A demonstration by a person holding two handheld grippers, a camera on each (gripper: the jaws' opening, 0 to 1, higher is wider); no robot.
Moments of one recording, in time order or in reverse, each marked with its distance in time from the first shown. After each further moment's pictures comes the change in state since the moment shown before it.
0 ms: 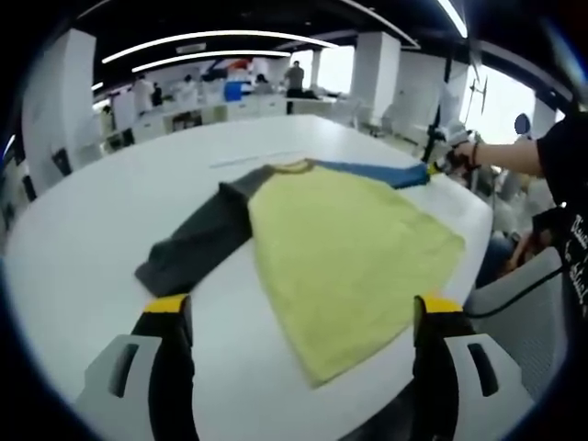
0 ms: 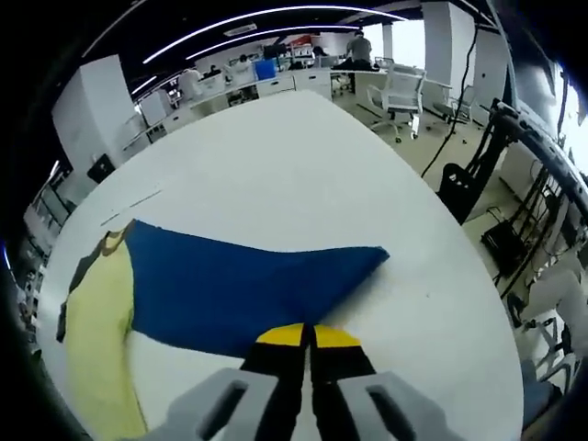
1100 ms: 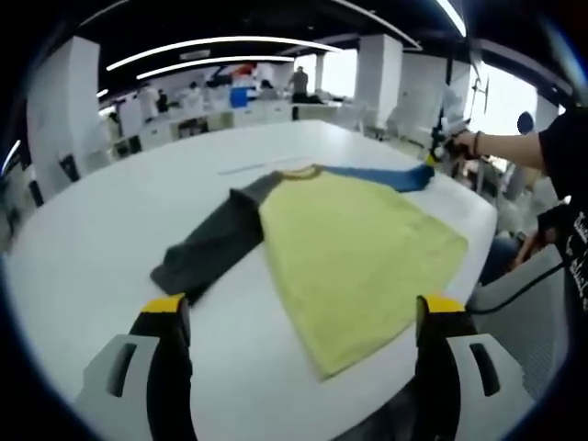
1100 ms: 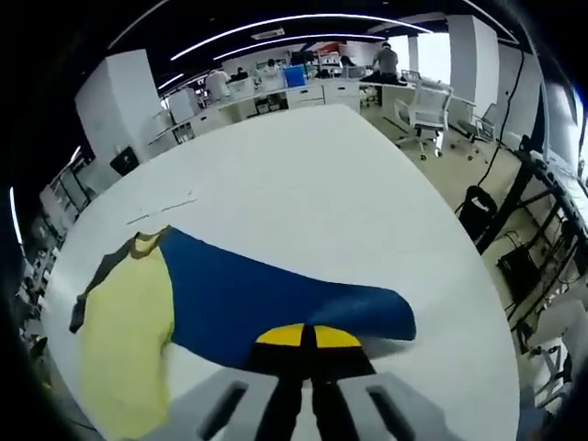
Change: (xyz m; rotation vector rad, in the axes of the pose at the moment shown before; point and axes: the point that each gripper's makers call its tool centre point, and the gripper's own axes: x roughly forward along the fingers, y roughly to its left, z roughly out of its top) left arm -0.016 0.011 0.001 0.011 -0.027 0.044; right arm -0.015 0.052 0.036 -0.086 -0.046 0.098
